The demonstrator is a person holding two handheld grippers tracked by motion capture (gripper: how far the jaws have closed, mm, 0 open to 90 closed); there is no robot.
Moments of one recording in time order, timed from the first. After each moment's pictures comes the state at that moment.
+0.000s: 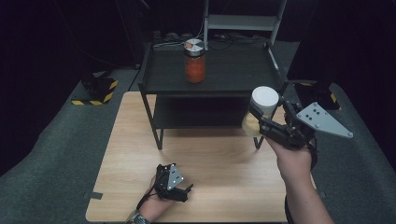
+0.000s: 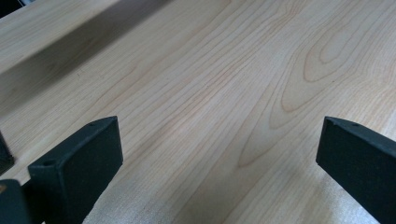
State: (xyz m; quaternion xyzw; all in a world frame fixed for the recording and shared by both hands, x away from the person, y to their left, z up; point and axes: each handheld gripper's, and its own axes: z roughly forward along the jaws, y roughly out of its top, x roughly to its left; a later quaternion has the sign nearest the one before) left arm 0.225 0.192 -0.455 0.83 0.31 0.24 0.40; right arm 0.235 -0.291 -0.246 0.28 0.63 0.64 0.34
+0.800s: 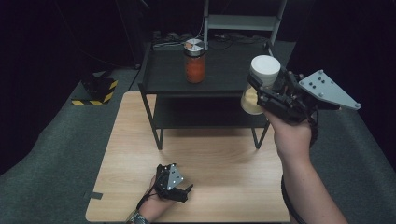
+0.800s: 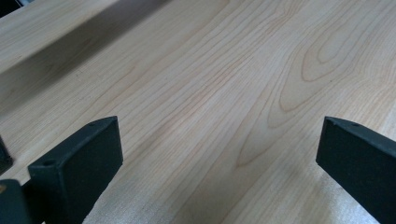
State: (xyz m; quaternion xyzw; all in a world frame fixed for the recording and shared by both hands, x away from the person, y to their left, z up) left arm 0.225 0.192 -0.455 0.83 0.31 0.24 0.40; right arm 0.255 -0.266 -0.200 0.28 0.61 0.65 0.37
